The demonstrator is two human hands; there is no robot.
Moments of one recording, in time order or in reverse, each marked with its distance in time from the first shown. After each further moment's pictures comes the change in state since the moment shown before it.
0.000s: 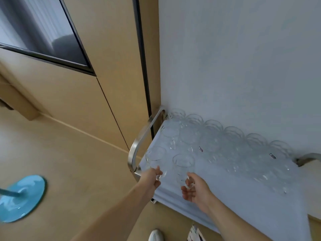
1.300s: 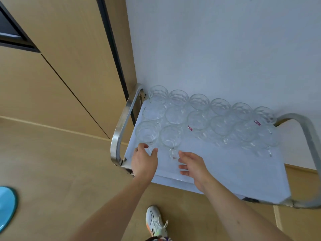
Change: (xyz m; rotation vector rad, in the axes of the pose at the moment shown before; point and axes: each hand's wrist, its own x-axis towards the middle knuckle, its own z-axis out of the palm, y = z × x) left_hand 0.029 0.007 0.013 0.875 0.143 0.578; right_hand 0.026 0.006 0.012 -0.014 0.185 -0.196
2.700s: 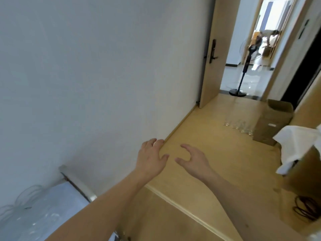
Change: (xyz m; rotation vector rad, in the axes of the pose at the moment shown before) left_hand -0.537 0.326 0.351 0.351 -0.703 1.674; right_hand -0.340 0.160 -0.600 -0.262 1.144 -0.234
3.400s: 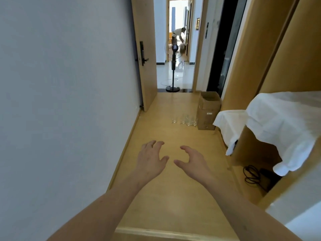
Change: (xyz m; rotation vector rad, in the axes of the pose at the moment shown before) left_hand 0.236 0.052 0.098 -0.057 -0.265 0.414; right_hand 0.136 0.078 -0.063 -0.047 0.317 0.407
